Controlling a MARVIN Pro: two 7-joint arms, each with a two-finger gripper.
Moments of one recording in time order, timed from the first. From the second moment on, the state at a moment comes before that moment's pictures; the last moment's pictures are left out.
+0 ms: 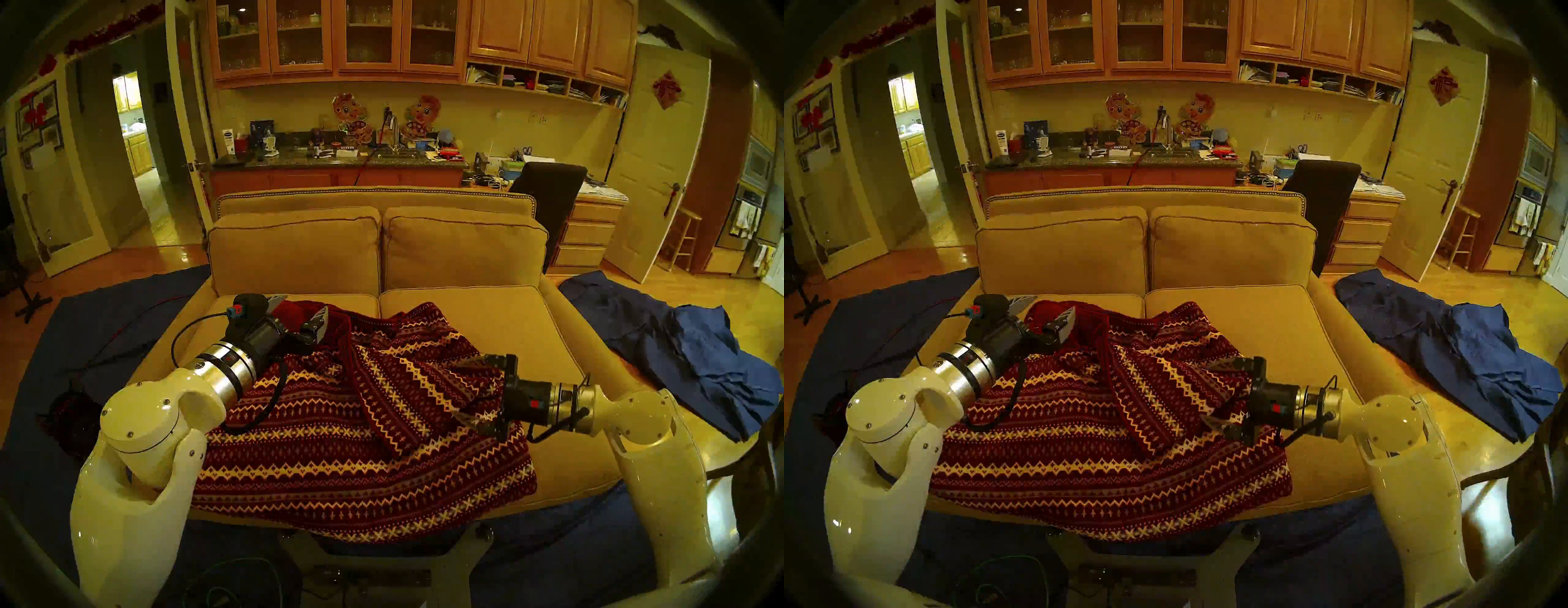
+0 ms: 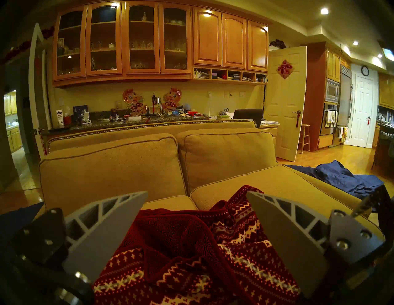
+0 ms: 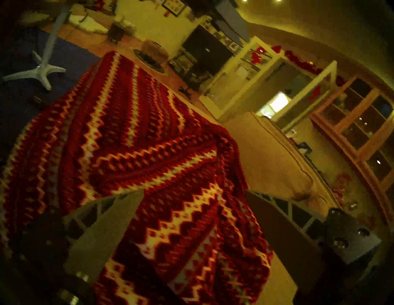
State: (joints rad) left arm 1.98 -1.20 -1.70 -2.31 -0.36 0.43 -0.20; right arm -1.79 -1.11 1.72 -1.81 -0.11 -0.50 1.15
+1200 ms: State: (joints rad) left arm 1.98 -1.20 -1.70 -2.31 -0.36 0.43 -0.20; right arm -2.02 -1.45 1.63 -1.96 -0.67 -0.64 0.84
